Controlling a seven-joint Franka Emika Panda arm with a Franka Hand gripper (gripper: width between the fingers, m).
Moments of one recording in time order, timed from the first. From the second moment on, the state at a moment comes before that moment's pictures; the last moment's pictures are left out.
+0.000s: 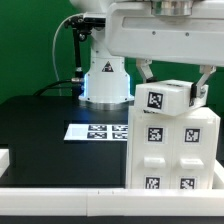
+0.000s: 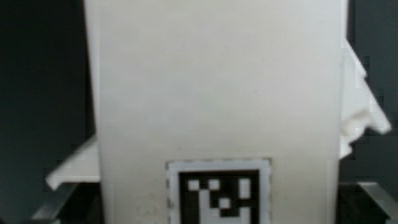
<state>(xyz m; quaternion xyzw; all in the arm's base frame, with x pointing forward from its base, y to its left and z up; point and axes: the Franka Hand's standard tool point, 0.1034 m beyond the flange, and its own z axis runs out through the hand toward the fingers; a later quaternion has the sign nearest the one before) 0.637 0.054 0.161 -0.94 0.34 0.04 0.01</state>
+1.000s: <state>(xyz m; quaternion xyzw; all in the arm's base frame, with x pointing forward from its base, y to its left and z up) 0.638 0.059 0.160 -0.68 0.74 0.02 0.03</state>
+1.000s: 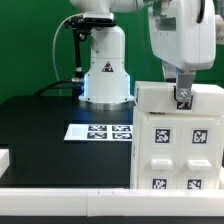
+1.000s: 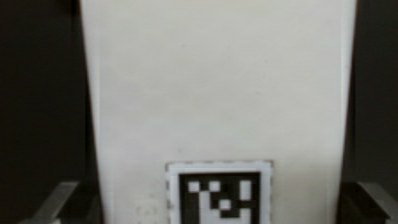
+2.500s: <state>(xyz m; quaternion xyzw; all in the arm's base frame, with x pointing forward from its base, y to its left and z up) 0.639 0.070 0.185 -0.89 0.46 0.00 0.06</state>
